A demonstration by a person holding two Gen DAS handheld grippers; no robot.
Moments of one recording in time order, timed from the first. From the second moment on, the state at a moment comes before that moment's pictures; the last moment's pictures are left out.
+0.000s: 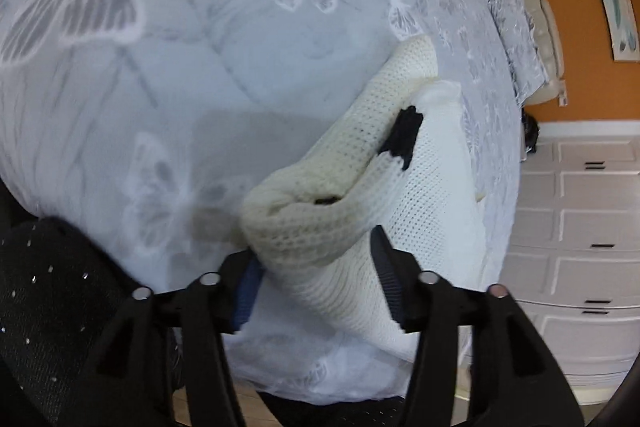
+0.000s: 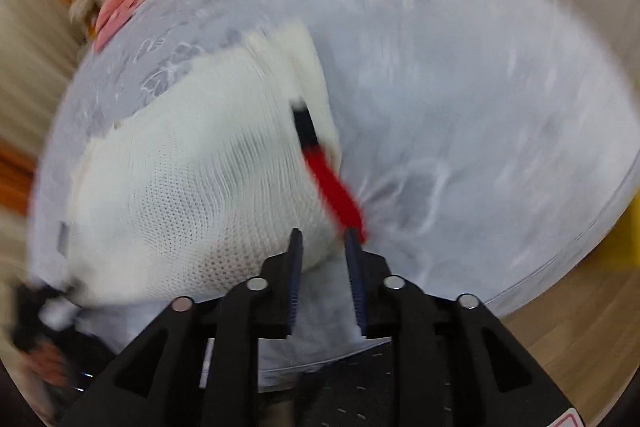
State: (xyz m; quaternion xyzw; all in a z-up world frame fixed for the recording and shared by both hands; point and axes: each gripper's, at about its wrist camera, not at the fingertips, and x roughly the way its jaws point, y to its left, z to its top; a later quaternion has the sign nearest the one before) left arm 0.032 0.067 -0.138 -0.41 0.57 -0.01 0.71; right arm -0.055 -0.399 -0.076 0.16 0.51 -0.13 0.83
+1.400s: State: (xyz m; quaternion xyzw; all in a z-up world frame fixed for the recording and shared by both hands) left arm 0.009 -0.222 -0.016 0.01 0.50 -0.19 0.84; right arm -0.033 -0.401 -0.108 0.24 0.48 -0.06 0.84
